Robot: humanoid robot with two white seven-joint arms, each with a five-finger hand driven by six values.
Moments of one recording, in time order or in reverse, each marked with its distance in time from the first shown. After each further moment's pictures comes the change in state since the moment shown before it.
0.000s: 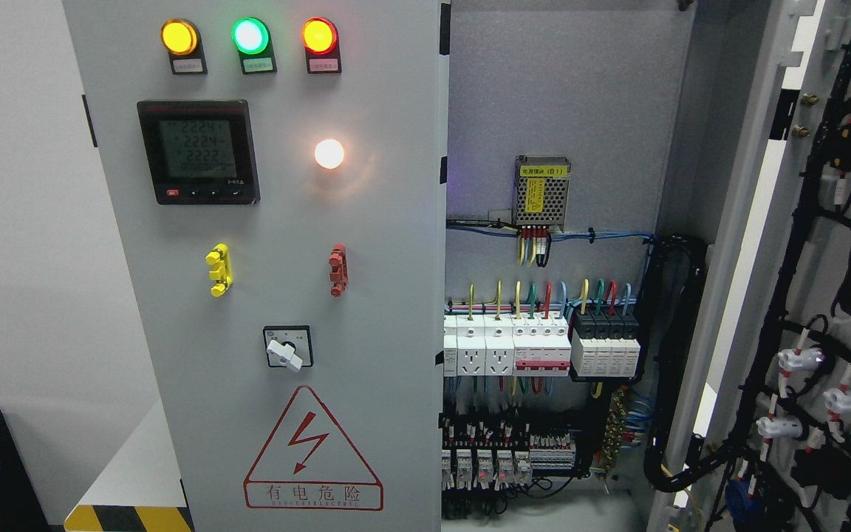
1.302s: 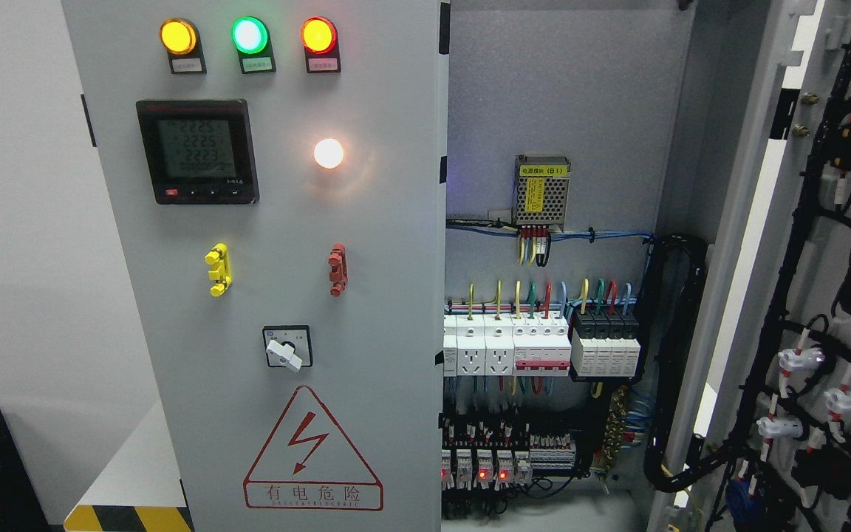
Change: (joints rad) left arm -0.003 -0.005 0.102 0.005 -0.118 0.002 -0.003; right arm -0.075 -0.161 0.124 -0.752 0.000 -0.228 0.000
